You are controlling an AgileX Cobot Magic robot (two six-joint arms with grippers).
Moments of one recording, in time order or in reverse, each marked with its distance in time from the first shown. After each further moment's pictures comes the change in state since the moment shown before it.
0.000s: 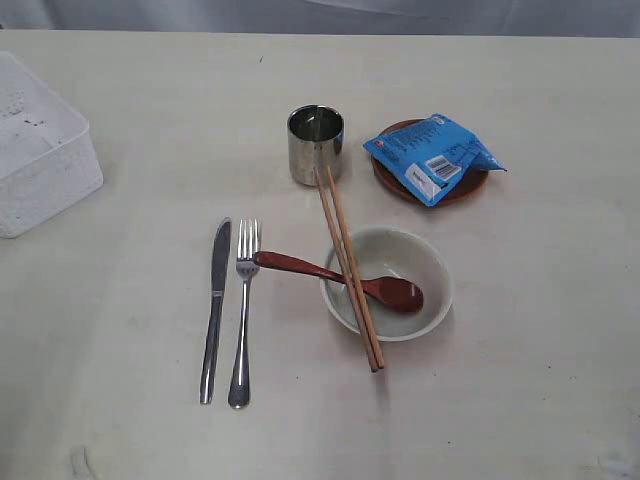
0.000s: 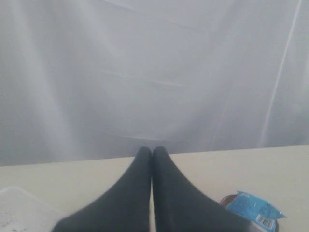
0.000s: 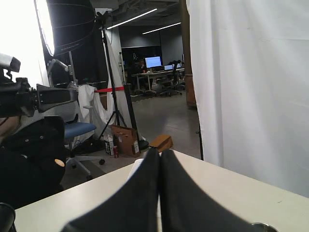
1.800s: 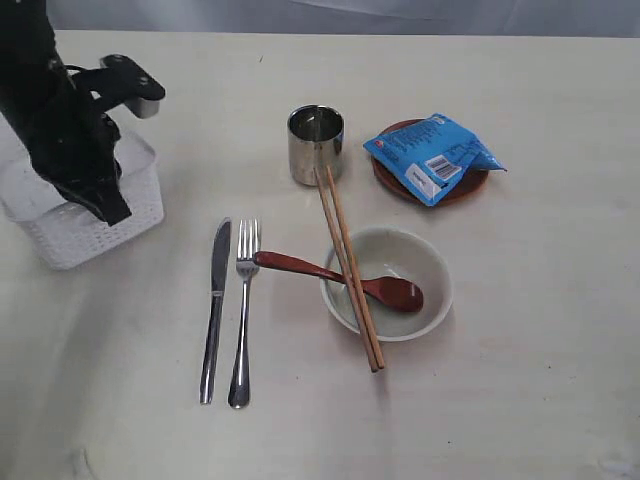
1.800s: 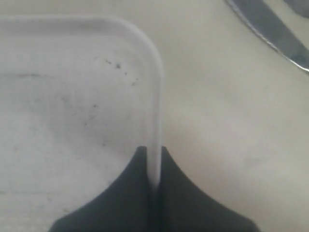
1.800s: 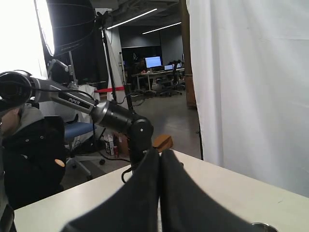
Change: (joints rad) left arm 0.094 1.421 -0.432 -0.251 0.482 0.949; right arm 0.000 0.000 0.000 0.000 0.000 0.002
